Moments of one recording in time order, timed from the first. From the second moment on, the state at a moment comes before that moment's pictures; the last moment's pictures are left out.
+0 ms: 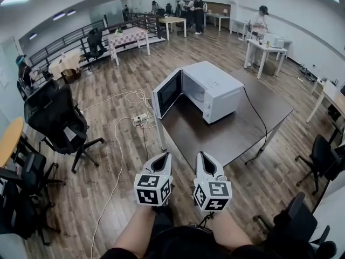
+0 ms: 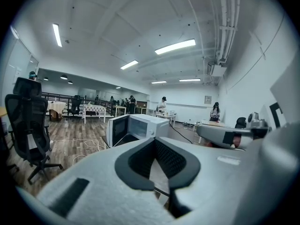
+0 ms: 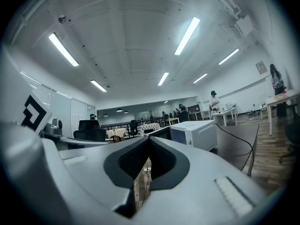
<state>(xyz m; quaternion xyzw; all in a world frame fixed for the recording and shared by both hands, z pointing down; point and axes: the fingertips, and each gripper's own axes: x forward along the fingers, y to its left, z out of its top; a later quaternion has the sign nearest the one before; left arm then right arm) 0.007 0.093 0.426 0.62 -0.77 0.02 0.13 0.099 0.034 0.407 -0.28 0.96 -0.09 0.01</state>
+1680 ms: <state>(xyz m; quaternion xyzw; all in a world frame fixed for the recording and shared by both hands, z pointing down) -0.282 -0.120 0.438 0.65 -0.74 0.03 0.15 -0.173 -0.166 0.427 -0.31 0.95 -0.09 -0.06</state>
